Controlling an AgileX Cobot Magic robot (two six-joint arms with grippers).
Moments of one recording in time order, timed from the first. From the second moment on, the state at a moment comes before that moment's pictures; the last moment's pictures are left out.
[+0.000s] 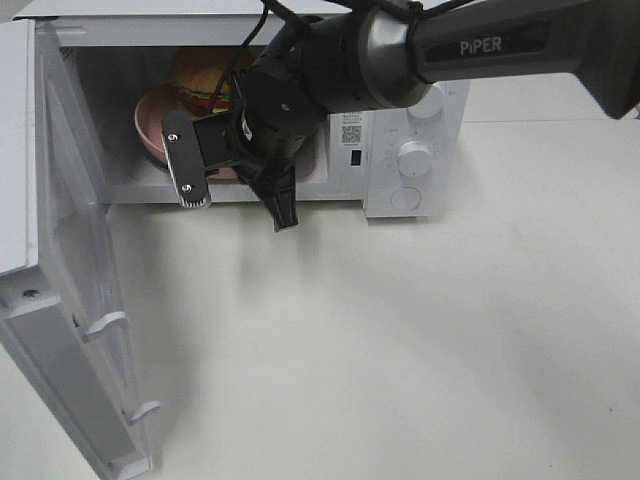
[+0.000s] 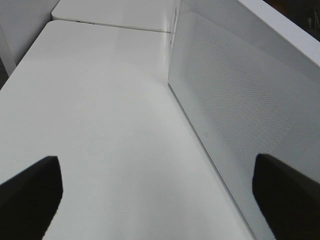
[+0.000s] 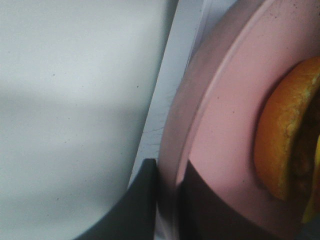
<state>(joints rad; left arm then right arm) 0.03 0.00 -0.51 -0.05 1.04 -0.05 0.75 2.23 -1.70 -0.49 0.43 -0.89</state>
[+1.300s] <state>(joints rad) 0.03 0.00 -0.51 -0.05 1.04 -0.05 0.72 2.34 -1.83 -0.50 0.38 -0.88</state>
